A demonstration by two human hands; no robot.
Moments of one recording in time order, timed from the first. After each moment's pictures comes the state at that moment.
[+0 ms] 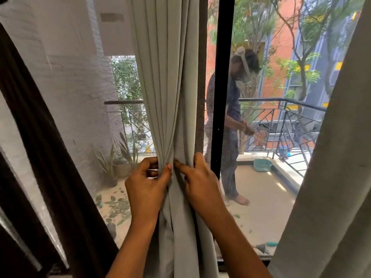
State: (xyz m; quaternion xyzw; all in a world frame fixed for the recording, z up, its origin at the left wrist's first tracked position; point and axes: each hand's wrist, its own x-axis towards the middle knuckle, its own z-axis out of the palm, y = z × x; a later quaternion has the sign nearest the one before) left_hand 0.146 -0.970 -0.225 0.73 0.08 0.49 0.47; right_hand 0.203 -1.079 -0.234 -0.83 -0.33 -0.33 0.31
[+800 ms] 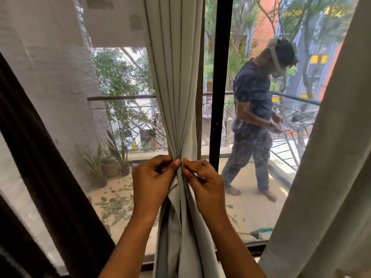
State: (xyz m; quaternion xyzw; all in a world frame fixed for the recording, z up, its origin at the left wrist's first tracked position) left_hand 0.167 -0.927 -0.224 0.72 0.01 0.36 0.59; right_hand 0.186 -1.046 -0.247 -0.62 -0.28 -0.24 0.69
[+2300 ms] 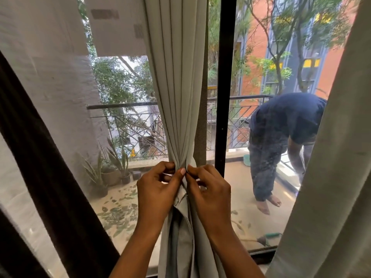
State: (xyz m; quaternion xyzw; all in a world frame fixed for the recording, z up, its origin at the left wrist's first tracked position) left_hand 0.165 -0.906 -0.225 0.74 0.00 0.39 0.54; right_hand 0.178 -1.018 -0.242 -0.71 -0.24 -0.38 0.54
